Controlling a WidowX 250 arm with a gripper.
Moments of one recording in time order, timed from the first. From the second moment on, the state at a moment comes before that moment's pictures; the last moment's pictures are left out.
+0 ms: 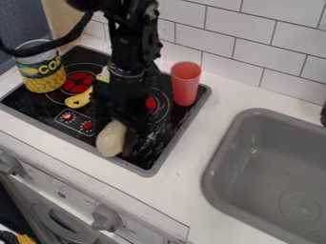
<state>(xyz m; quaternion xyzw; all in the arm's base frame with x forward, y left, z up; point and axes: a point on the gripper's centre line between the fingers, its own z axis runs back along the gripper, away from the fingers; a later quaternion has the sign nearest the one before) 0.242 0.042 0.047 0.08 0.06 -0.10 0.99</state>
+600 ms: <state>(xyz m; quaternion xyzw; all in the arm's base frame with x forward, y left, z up) 0.237 0.043 0.049 0.07 0.05 -0.07 0.99</state>
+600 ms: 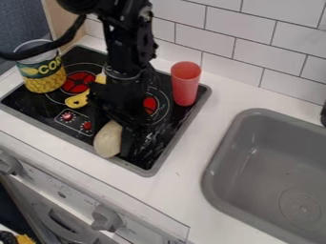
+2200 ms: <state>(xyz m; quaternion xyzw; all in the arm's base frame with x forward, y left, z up) 0.383 0.136 0.087 0.09 -0.04 0.07 0.99</state>
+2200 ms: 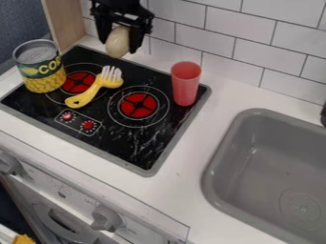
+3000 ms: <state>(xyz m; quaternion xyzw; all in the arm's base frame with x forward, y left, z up) 0.380 0.151 0.055 0.08 -0.01 0.08 0.99</state>
